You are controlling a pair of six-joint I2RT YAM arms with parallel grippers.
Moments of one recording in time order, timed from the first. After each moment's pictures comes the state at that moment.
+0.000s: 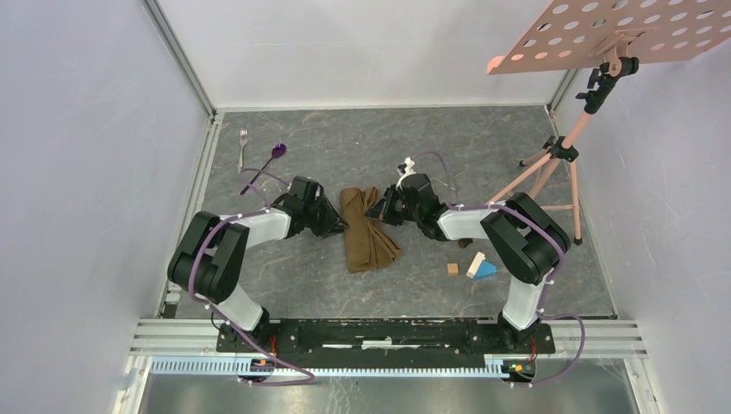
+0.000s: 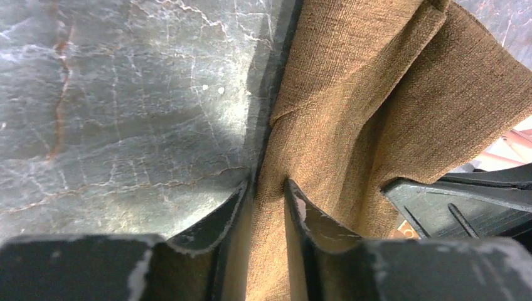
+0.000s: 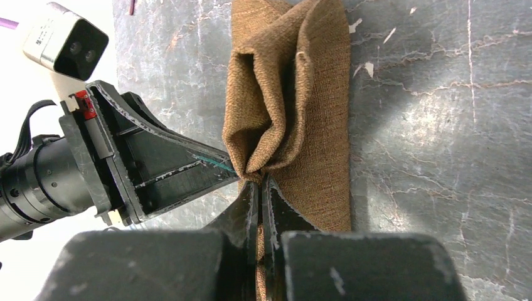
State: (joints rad) left arm -0.38 1.60 0.72 -0.03 0.23 -0.92; right arm 0.66 1.83 0.85 0.45 -0.24 0.91
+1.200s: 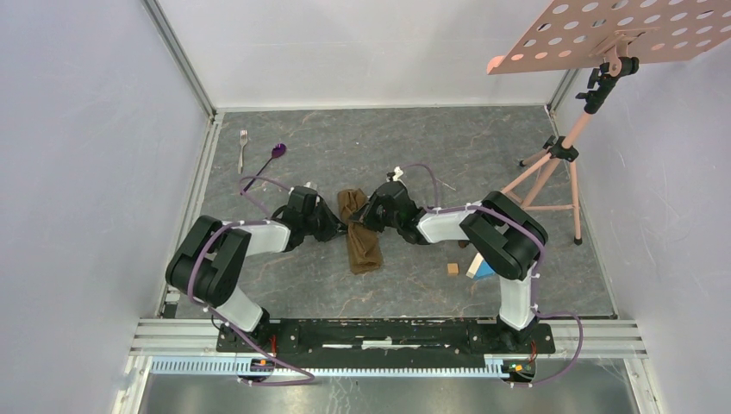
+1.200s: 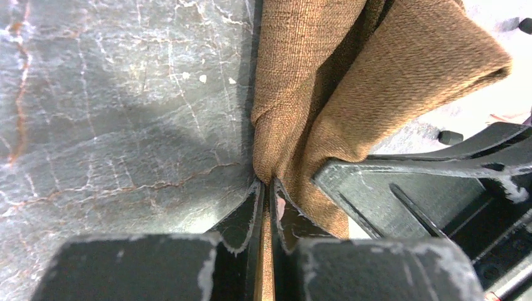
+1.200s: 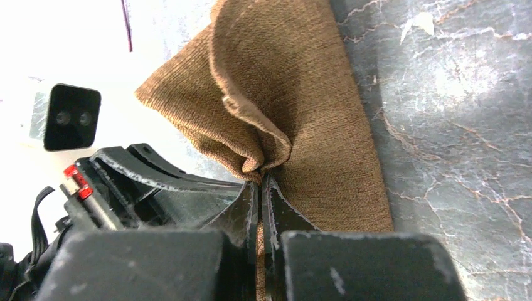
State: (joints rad) left arm -0.41 1.60 0.59 0.22 0.24 -0.93; right arm 0.79 1.93 0.96 0.40 -0.05 1.18
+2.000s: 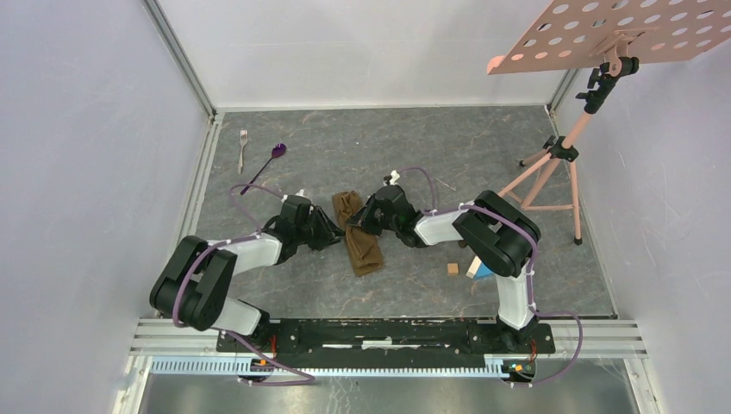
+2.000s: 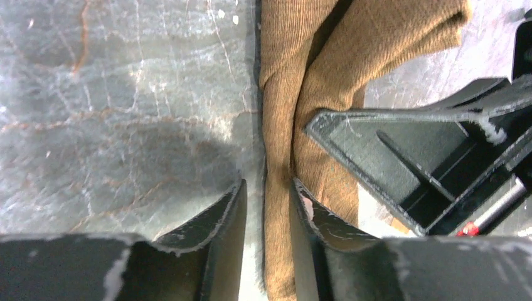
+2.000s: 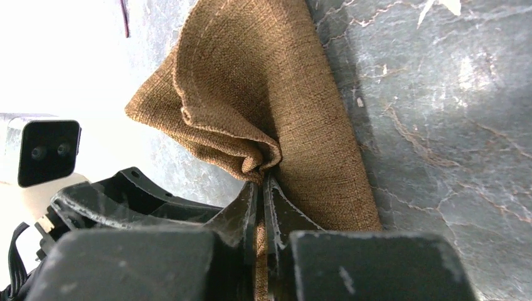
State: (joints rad) left arm -0.41 1.46 0.48 0.21 0.21 -0.92; right arm 0.80 1.98 0.96 0.46 -0.07 1.19
